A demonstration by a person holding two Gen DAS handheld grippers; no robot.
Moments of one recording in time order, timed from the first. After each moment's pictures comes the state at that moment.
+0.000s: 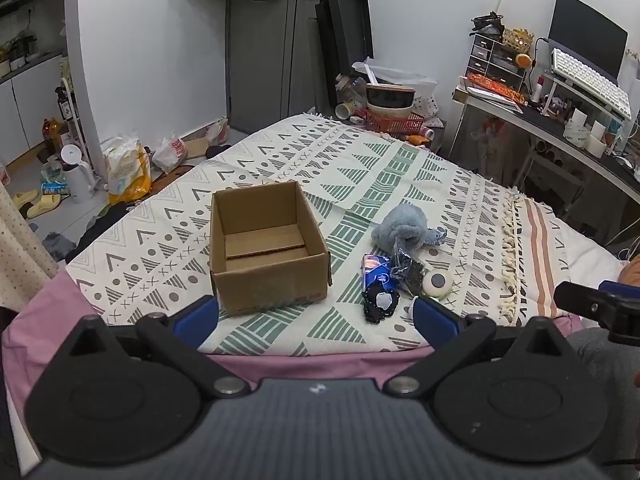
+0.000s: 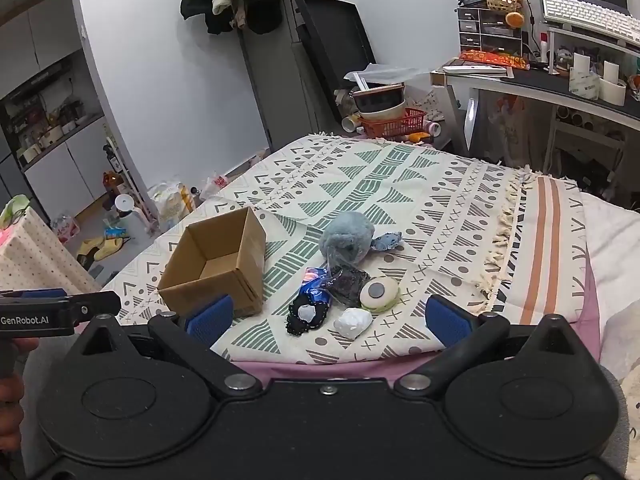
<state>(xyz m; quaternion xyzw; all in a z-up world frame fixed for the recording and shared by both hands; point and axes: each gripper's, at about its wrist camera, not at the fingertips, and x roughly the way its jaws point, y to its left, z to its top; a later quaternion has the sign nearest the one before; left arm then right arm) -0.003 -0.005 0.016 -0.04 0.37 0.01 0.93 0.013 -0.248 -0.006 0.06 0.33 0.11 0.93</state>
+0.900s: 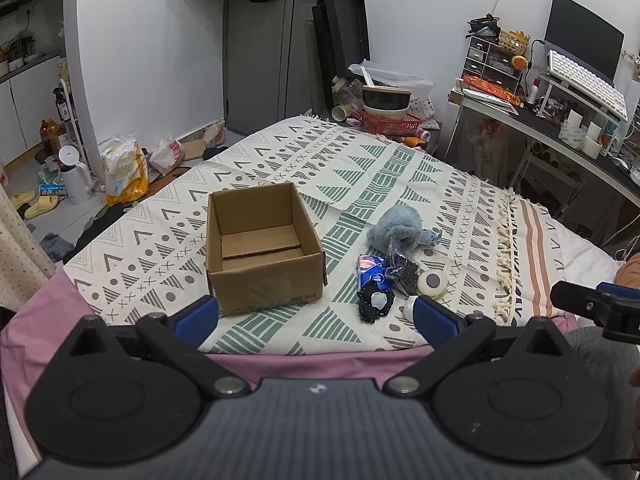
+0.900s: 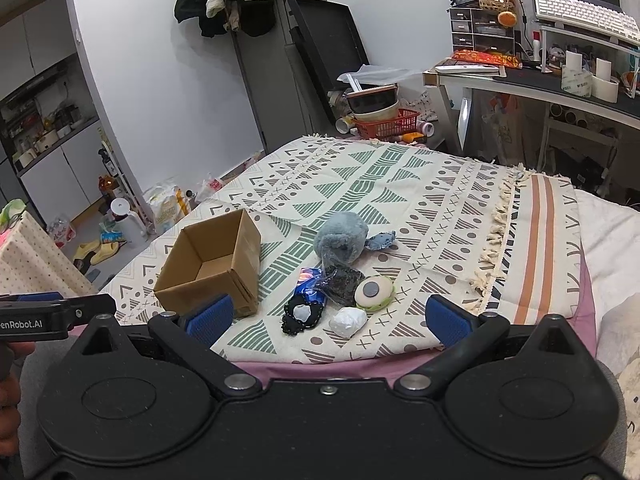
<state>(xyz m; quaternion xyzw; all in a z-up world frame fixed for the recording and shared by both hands) -0.007 -0.005 0.014 -0.04 0.37 0.00 0.93 0.012 -0.250 -0.005 0.06 0.33 0.10 0.94</state>
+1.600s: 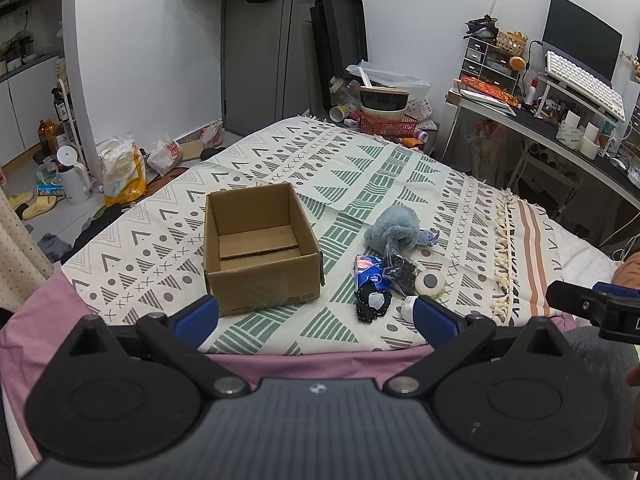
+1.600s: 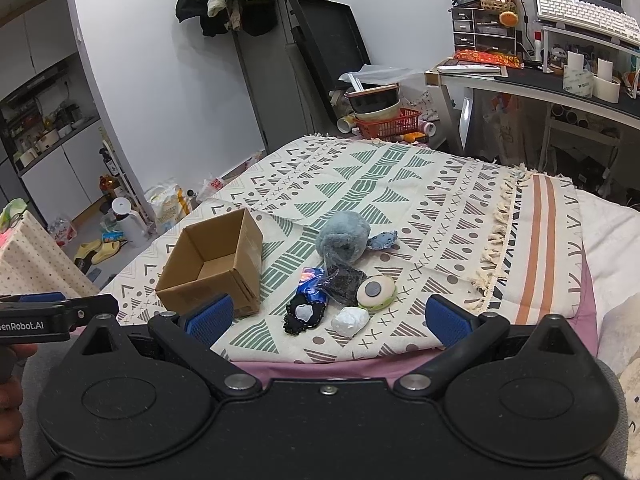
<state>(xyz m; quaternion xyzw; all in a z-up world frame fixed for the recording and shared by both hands) -0.009 -0.007 0.014 -0.04 0.37 0.00 0.93 0.012 -0.248 -0.004 0.06 0.33 0.10 0.94</state>
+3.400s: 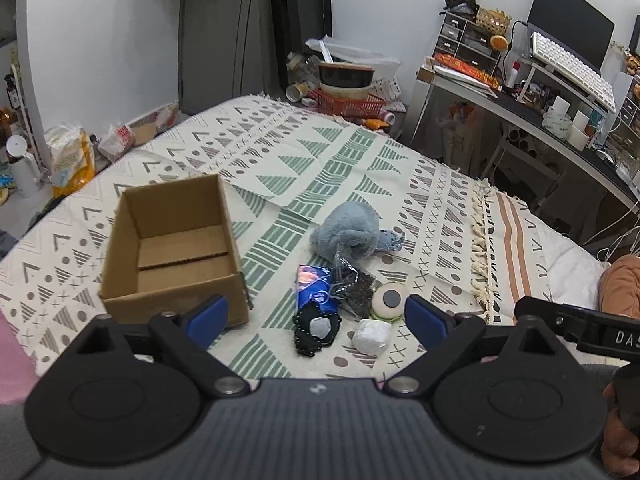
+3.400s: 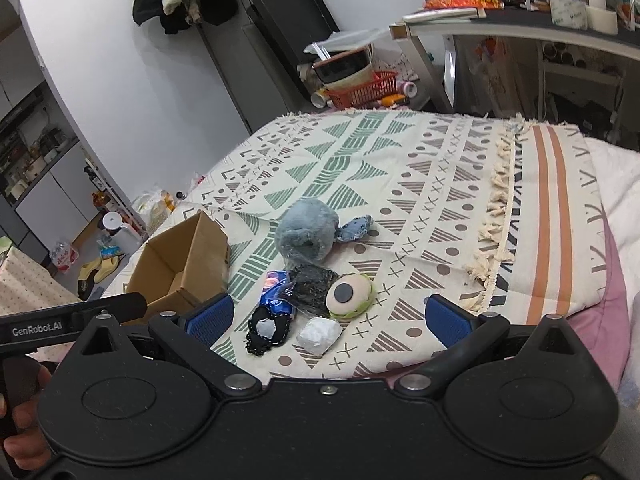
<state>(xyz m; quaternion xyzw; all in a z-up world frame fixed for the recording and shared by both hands) 0.087 -0.057 -0.037 -0.07 0.39 -0.06 0.92 0.094 -0.304 -0.059 0.13 0.38 0.10 0.91</state>
